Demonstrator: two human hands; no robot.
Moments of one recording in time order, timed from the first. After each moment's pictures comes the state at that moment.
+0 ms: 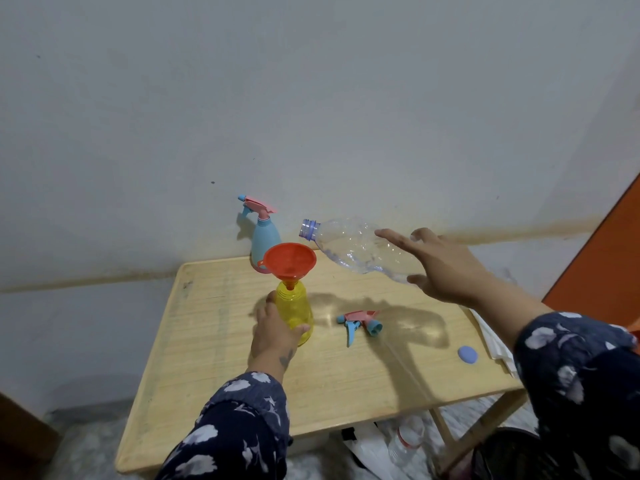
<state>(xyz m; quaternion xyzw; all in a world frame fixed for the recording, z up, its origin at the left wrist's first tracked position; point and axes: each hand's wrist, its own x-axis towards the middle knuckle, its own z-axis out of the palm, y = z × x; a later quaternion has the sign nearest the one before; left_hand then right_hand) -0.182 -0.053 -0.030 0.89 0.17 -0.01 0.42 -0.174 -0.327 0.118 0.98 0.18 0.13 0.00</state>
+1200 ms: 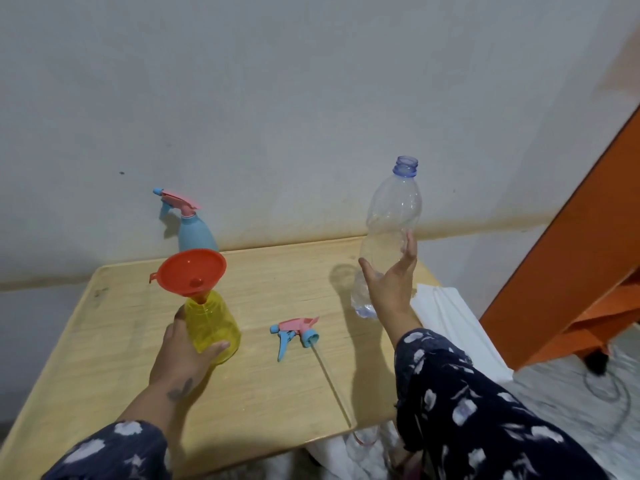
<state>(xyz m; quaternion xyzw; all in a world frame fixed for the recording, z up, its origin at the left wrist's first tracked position) -0.172 -0.047 -0.050 0.90 0.18 0.02 0.40 -0.102 -0.370 0.010 0.82 -0.08 0.32 -0.46</state>
